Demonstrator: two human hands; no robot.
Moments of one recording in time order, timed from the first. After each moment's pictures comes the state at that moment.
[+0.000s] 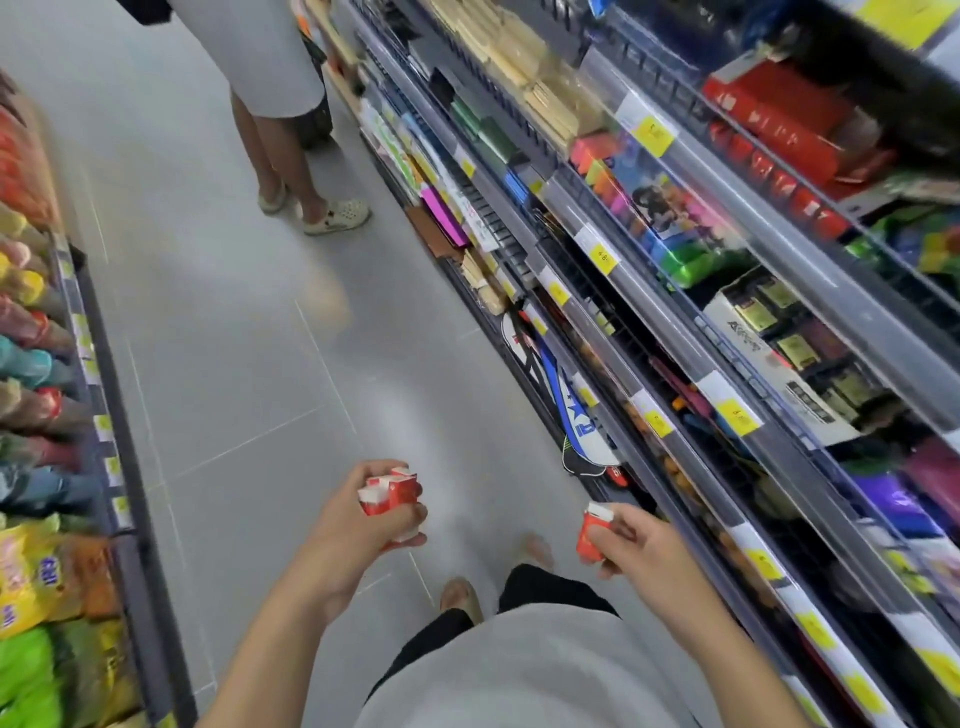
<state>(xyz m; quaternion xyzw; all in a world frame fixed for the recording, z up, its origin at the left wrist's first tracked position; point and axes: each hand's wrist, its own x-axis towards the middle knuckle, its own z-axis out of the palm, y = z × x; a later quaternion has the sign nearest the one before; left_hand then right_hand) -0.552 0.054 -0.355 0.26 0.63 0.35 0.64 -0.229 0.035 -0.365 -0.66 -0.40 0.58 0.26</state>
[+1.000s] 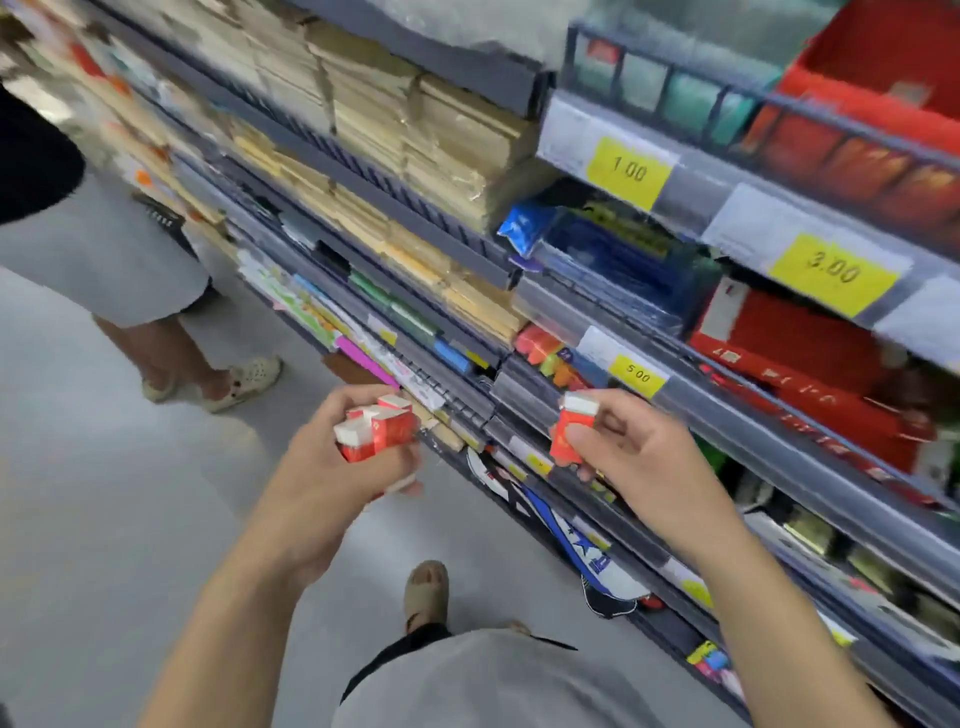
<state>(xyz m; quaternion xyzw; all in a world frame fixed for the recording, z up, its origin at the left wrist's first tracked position) -0.540 0.503 -0.240 0.47 0.49 0.34 0.65 -0.270 0.421 -0.231 -0.62 -0.45 0.46 0.46</state>
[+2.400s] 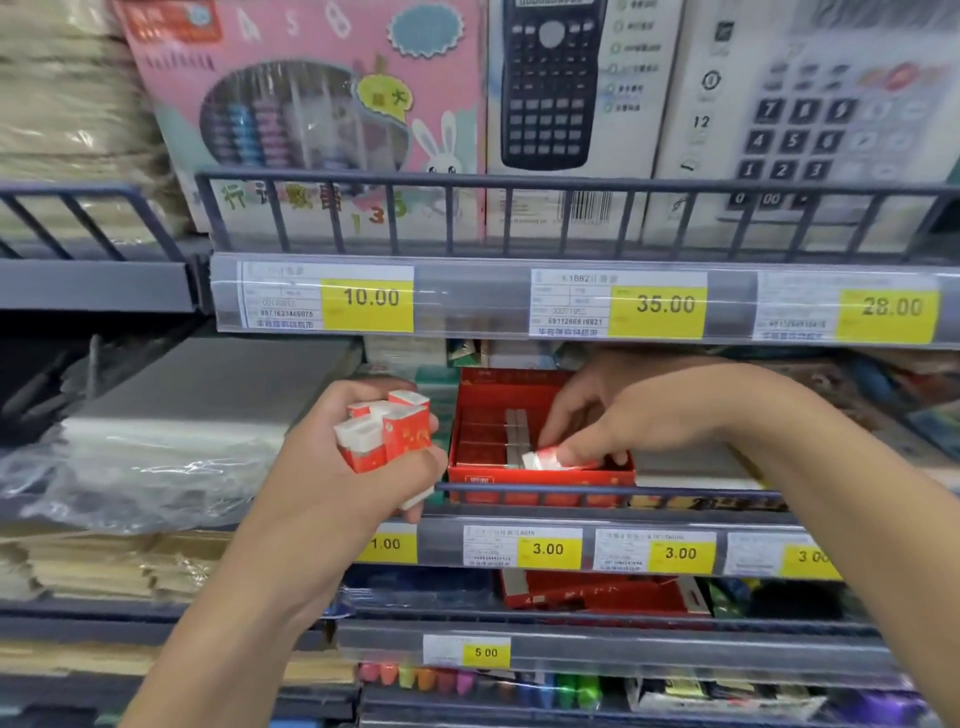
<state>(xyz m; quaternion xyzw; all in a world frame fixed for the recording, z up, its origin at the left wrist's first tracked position) -0.344 0.623 -0.032 0.68 0.13 0.30 0.66 -0.125 0.455 0.028 -0.81 -0.52 0.23 0.14</state>
